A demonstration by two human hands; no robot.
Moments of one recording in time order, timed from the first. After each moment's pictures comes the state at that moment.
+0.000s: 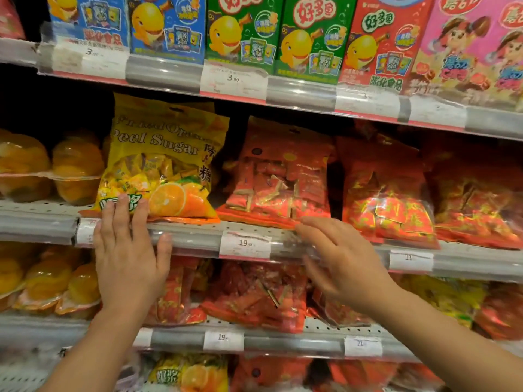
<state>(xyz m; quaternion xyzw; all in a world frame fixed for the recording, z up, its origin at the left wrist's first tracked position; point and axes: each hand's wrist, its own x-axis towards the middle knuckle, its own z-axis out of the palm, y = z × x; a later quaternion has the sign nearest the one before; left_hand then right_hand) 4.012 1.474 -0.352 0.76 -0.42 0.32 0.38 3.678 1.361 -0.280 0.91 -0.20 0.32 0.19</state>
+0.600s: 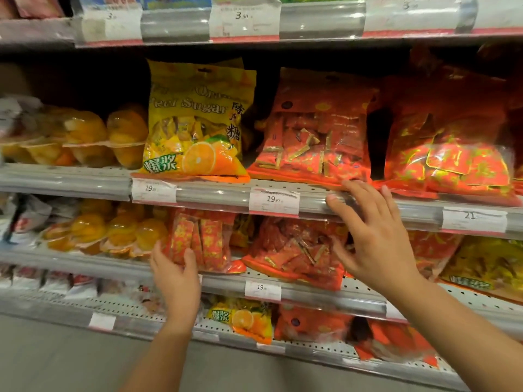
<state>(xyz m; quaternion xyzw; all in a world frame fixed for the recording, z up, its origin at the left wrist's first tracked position) 3.969 1.505 -0.456 0.78 -0.20 0.05 0.59 3.676 1.350 -0.339 0.88 -0.25 0.37 0.17</state>
